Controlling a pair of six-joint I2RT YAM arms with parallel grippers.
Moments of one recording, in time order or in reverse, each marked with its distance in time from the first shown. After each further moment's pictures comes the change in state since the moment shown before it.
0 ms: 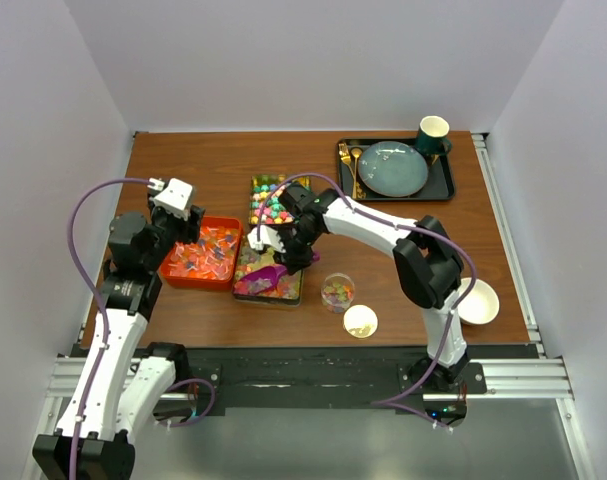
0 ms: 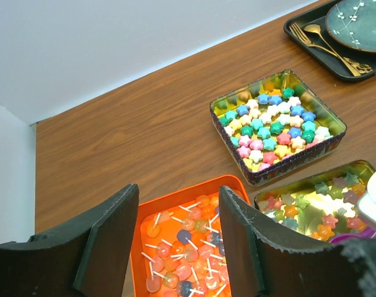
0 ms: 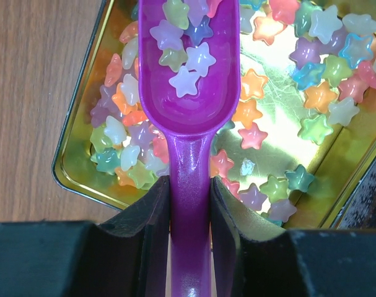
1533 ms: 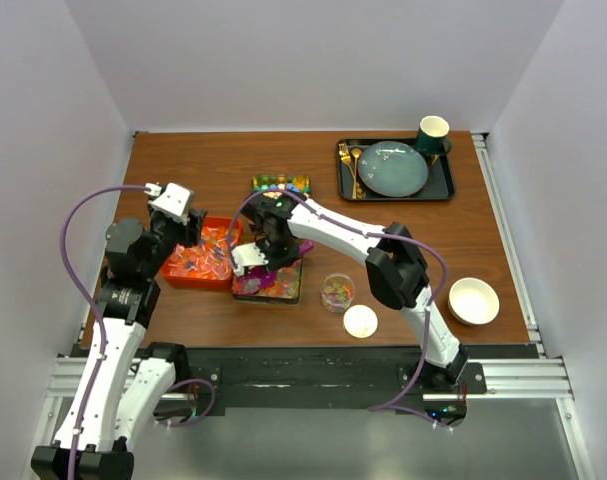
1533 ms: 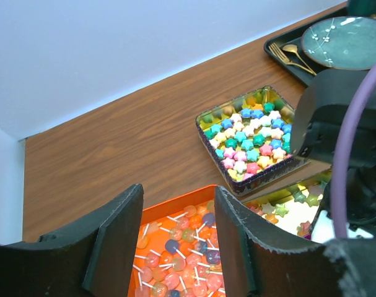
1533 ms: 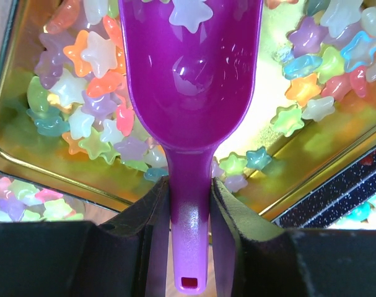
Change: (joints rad) left arm -0.017 -0.056 -0.006 0.004 0.040 -0.035; right arm 0.154 0.191 0.354 -0.290 0.421 -0.167
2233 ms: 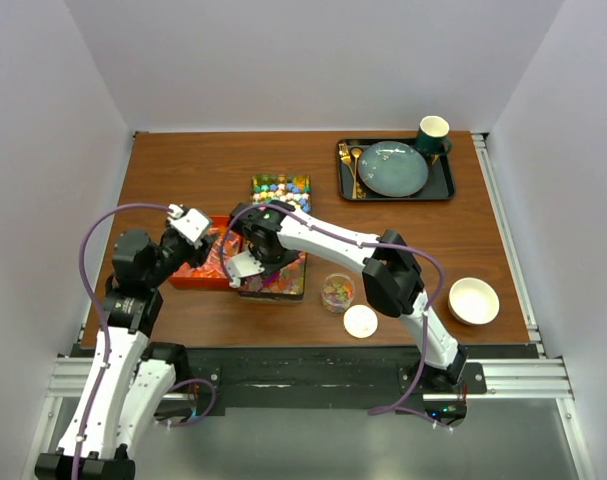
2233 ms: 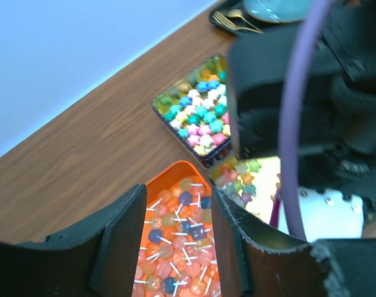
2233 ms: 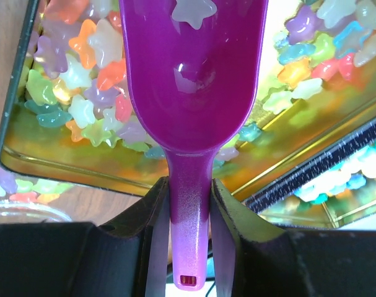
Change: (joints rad) left arm -0.001 -0.061 -0.089 -0.084 0.211 0.164; right arm 0.085 -0.002 0.039 -0.054 0.267 0.037
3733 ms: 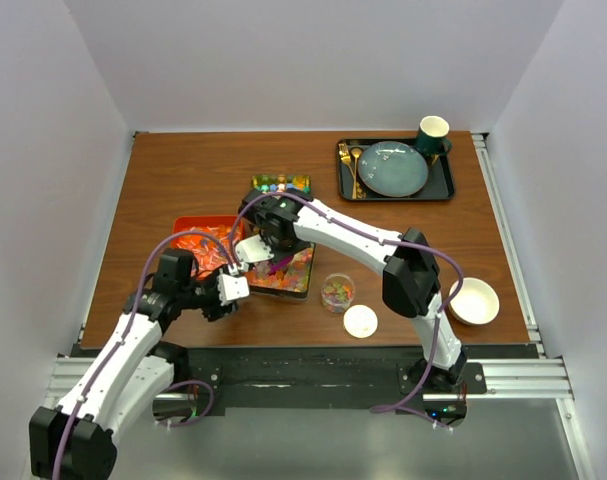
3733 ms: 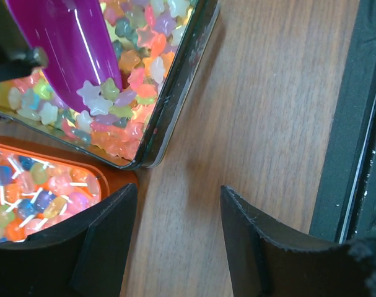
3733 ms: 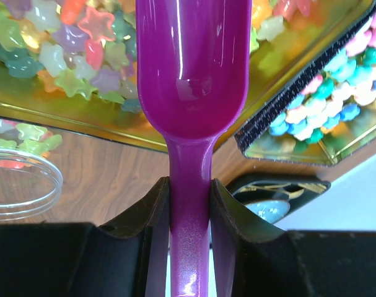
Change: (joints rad) left arm -0.153 0.109 -0.192 -0.372 0.198 0.551; right arm -0.044 -0.111 -0.046 -0.001 0.091 0.040
